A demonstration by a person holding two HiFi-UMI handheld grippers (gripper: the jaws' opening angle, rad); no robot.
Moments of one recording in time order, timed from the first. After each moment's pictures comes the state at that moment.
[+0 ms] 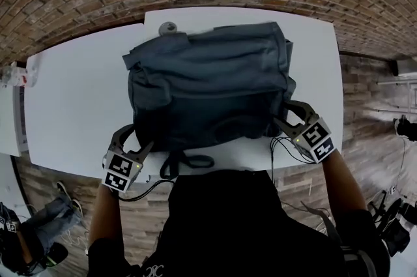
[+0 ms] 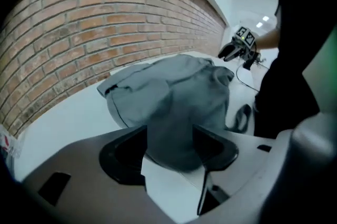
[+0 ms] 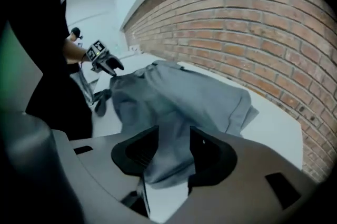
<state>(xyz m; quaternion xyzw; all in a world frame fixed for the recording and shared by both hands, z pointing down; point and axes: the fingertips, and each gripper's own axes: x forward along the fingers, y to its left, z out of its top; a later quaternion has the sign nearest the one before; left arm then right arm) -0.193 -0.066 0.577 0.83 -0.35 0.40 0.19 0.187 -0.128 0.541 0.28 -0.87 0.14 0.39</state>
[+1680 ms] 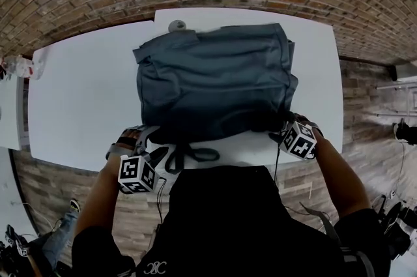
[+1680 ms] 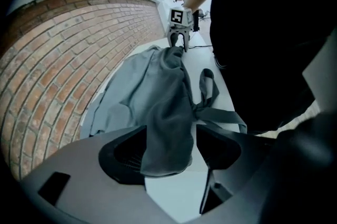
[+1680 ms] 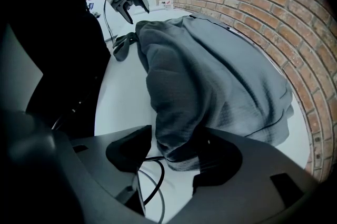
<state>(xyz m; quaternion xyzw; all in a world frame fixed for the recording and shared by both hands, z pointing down) -0.150 -0.019 0.575 0.84 -0.14 0.52 -0.07 0.193 -0.049 0.632 0.11 -0.80 0.08 0.59</state>
